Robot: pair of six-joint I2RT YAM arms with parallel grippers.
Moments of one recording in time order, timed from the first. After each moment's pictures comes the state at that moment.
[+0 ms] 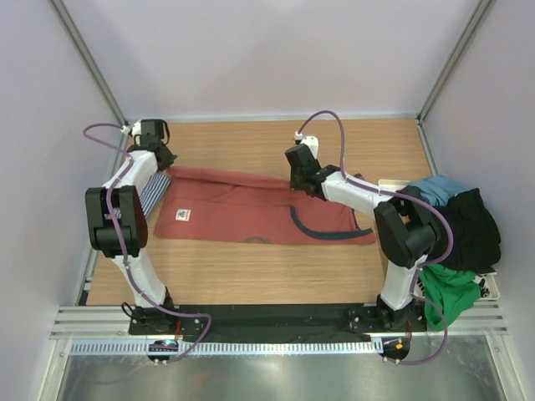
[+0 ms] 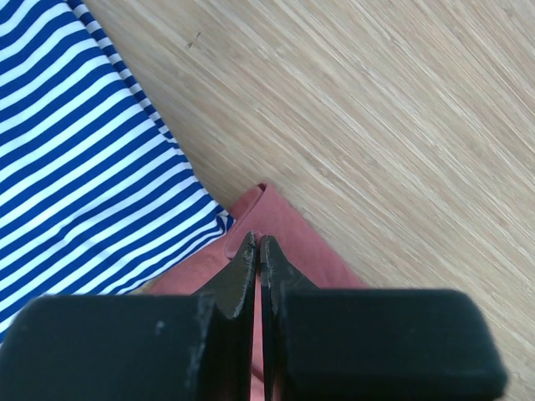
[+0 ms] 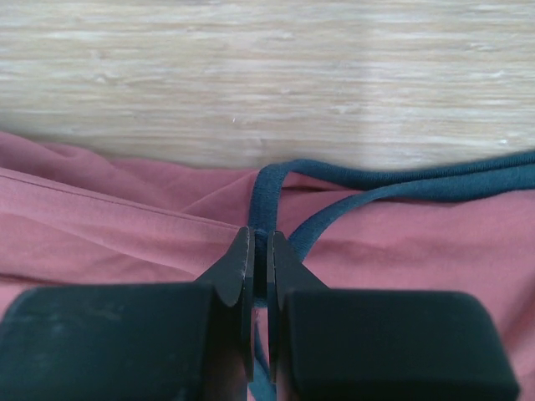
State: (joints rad) left arm 0.05 1.87 1.42 -0.38 -0.26 -0.58; right arm 0.59 1.84 1.28 -0.23 0.37 0.45
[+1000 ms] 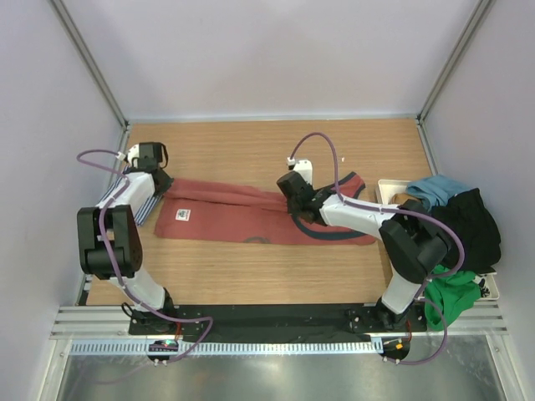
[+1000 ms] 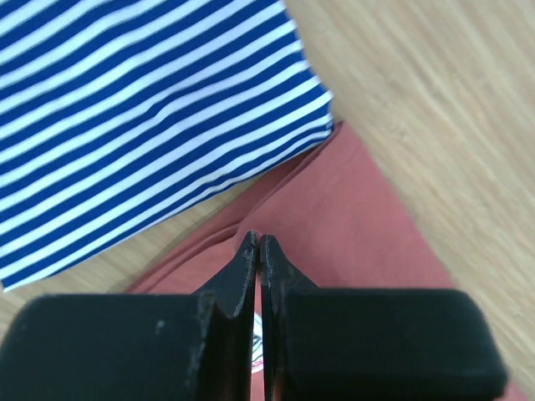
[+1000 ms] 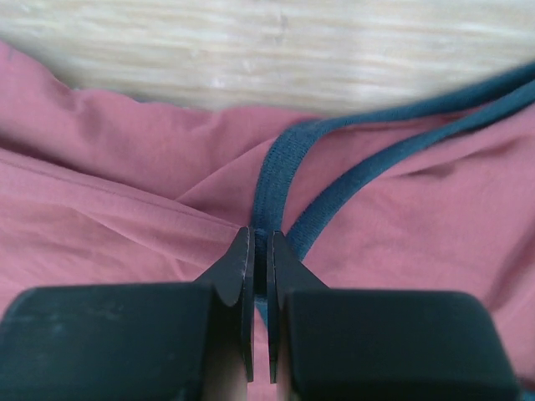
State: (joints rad) left arm 0.06 1.69 1.14 -0.37 -0.29 -0.65; right arm 0.73 1.71 1.08 -0.22 0.46 0.49
